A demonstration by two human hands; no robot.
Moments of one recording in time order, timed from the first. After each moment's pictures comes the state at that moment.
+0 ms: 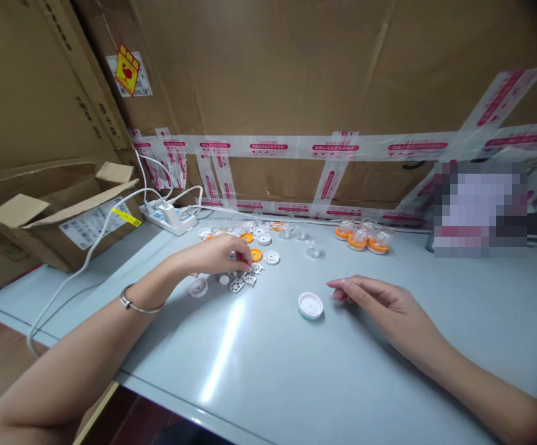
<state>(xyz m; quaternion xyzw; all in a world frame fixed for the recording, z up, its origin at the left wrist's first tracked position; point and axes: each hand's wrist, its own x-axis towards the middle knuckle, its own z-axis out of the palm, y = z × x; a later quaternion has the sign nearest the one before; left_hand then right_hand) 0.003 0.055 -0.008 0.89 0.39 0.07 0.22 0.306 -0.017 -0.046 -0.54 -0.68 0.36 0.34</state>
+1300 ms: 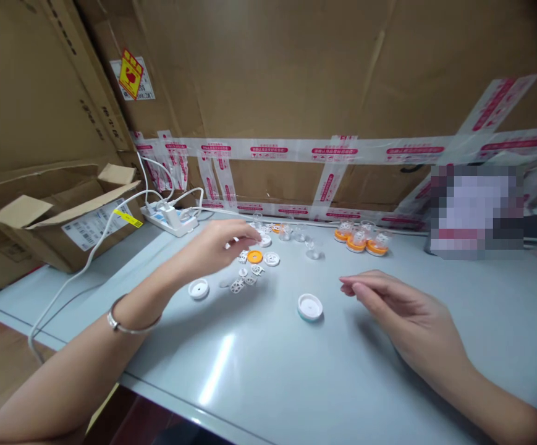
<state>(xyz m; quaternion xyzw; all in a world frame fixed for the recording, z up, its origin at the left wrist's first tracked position) 0.020 0.025 0.013 0.87 0.40 0.26 0.09 0.299 -0.030 -0.037 -0.50 -0.67 0.27 0.47</state>
